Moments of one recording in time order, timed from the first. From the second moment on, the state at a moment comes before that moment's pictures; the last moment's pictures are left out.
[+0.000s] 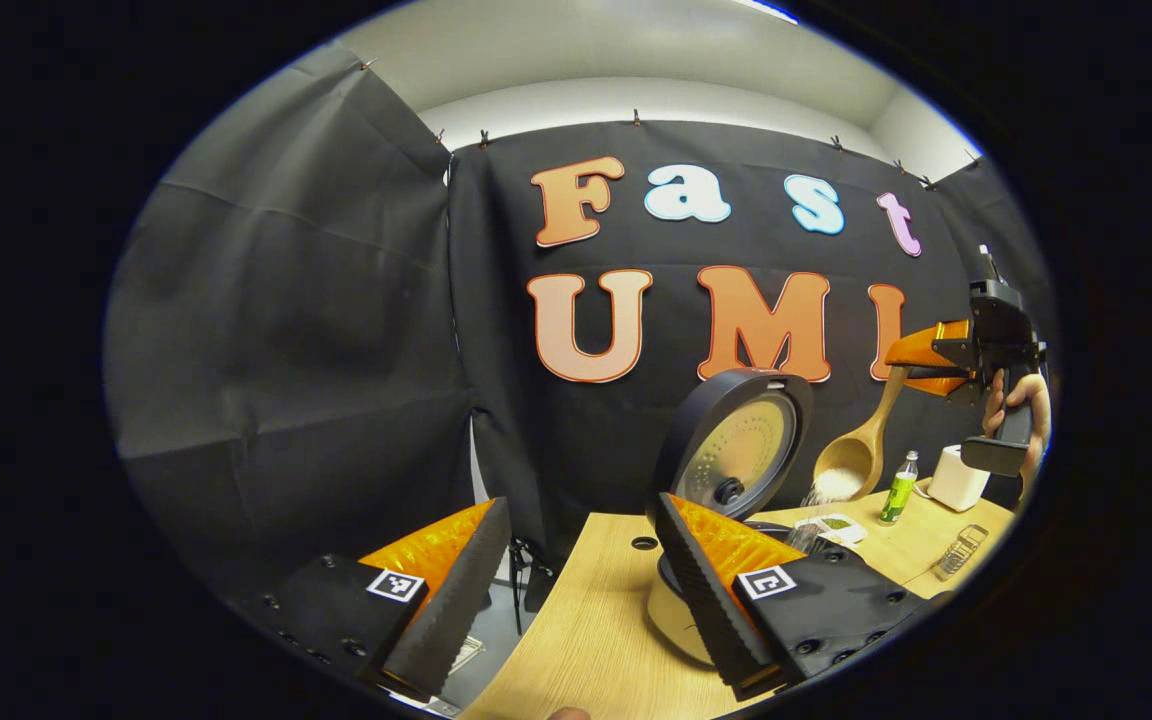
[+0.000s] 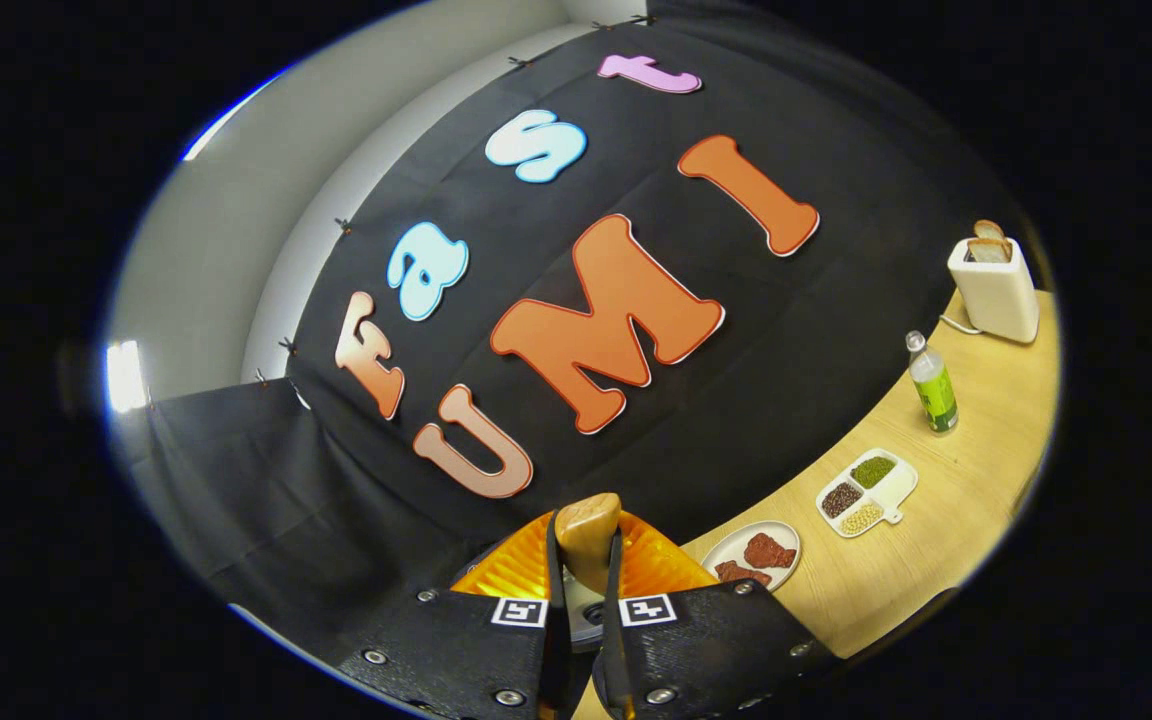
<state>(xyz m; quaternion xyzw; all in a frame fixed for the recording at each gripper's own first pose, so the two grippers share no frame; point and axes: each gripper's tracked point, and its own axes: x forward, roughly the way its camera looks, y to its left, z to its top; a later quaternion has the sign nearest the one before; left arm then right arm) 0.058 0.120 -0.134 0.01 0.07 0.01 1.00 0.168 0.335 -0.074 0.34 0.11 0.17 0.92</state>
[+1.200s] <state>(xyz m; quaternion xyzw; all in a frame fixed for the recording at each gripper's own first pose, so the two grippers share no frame) 0.048 0.130 -0.133 0.02 0.07 0.03 1.00 0.120 0.407 -0.060 0.08 0.03 0.29 0.95</state>
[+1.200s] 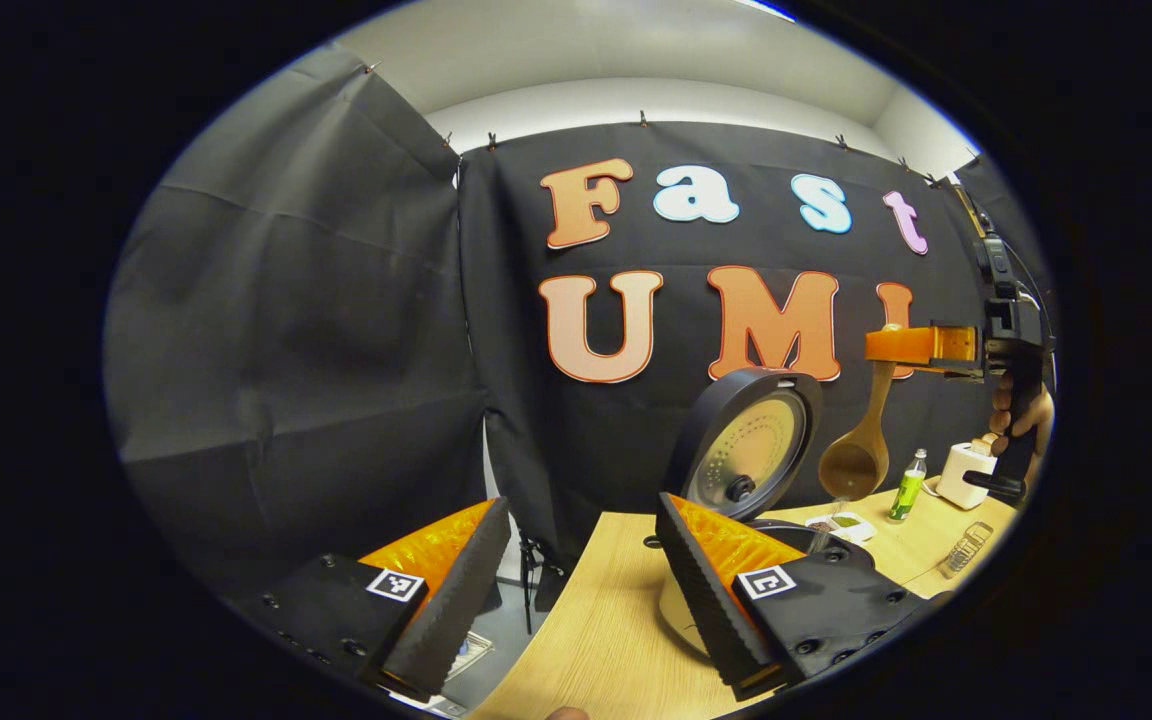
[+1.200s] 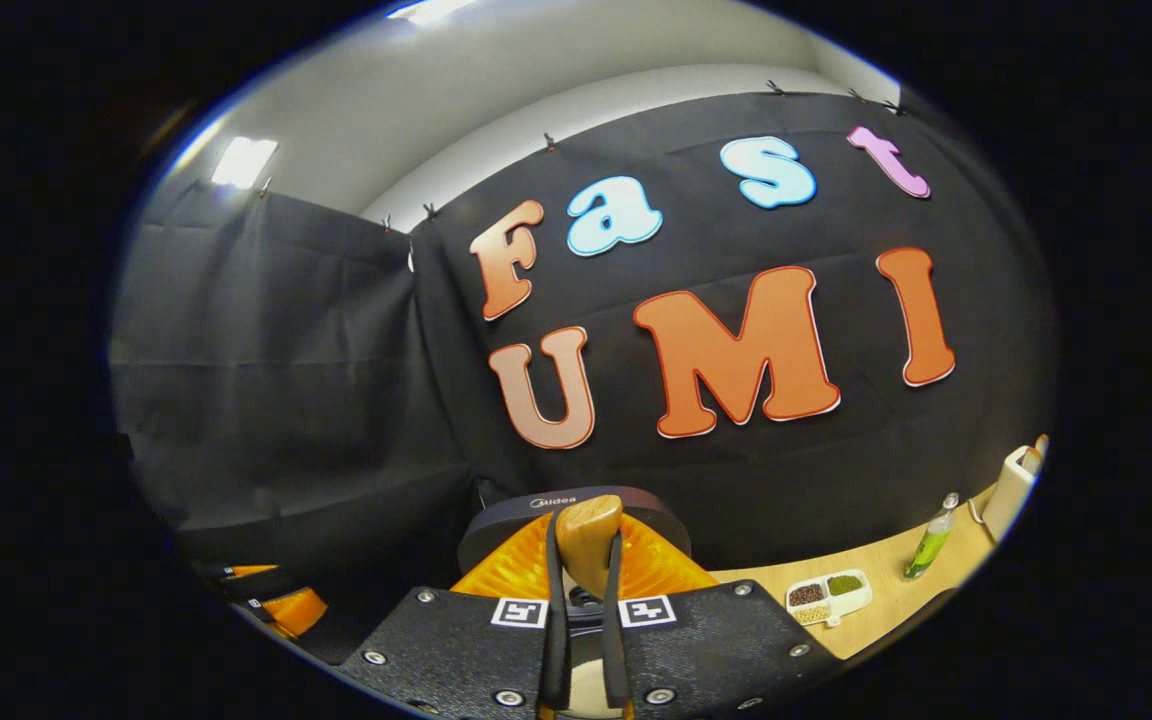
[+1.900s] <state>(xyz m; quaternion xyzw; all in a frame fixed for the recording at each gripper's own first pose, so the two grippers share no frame) 0.050 0.110 -0.128 0.00 0.07 0.02 1.00 0.103 0.331 -0.029 0.12 0.03 0.26 0.96</state>
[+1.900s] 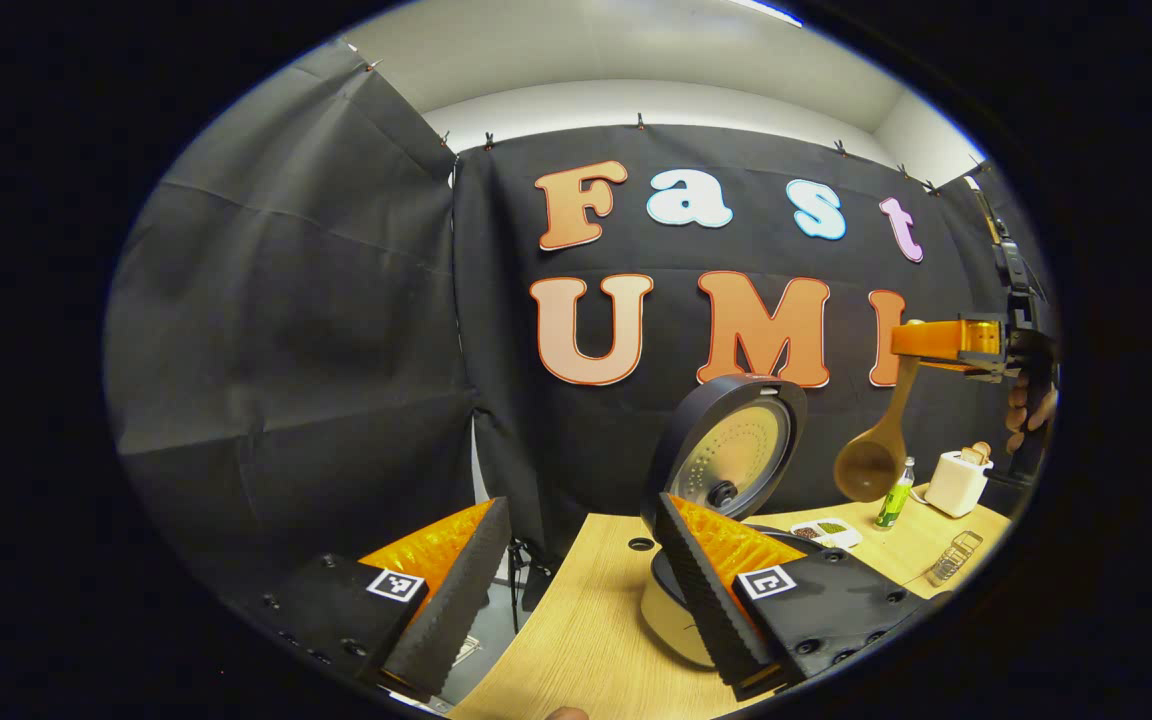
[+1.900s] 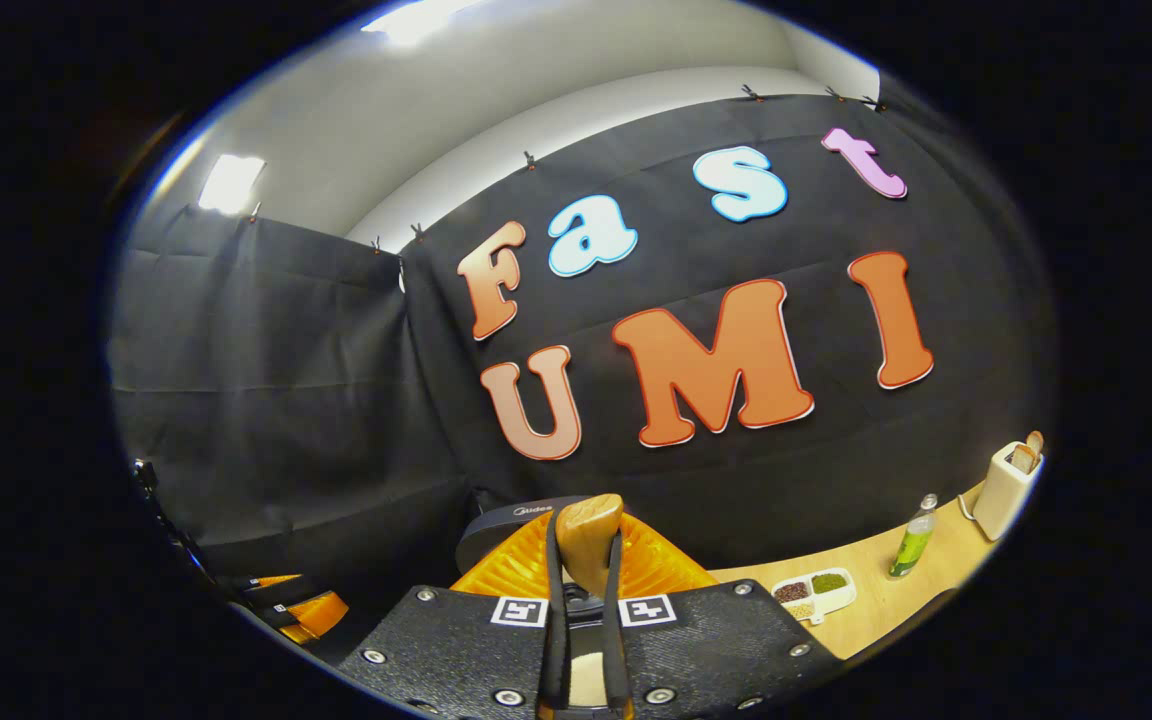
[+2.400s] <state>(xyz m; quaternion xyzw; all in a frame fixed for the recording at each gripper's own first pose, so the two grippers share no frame) 0.049 0.077 -0.121 -0.01 0.06 0.00 1.00 0.099 0.150 -0.046 0.14 0.04 0.14 0.98</state>
